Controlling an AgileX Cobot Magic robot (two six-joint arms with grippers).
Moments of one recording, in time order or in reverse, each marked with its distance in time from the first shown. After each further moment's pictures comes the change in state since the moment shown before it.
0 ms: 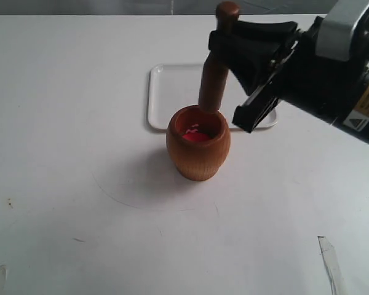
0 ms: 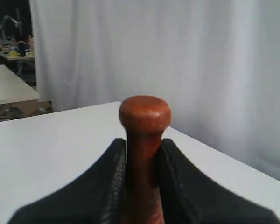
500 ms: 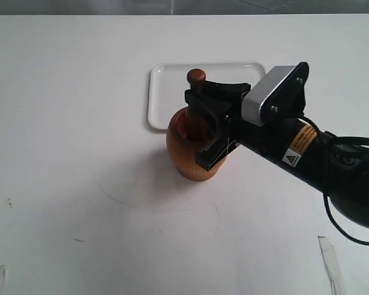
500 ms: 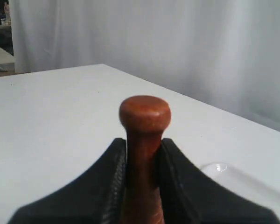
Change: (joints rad) left arm 0.000 0.000 0.000 0.000 0.000 0.000; right arm 0.141 0.381 0.054 0.320 -0.257 -0.321
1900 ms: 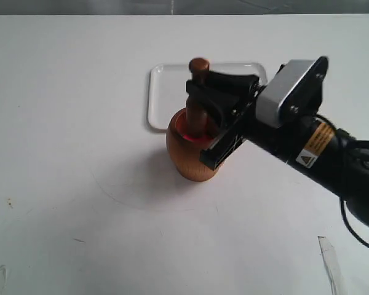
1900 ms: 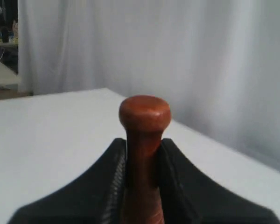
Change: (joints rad) left arm 0.000 0.000 0.000 0.000 0.000 0.000; right arm 0.023 -0.148 0.036 0.019 -0.005 -0.023
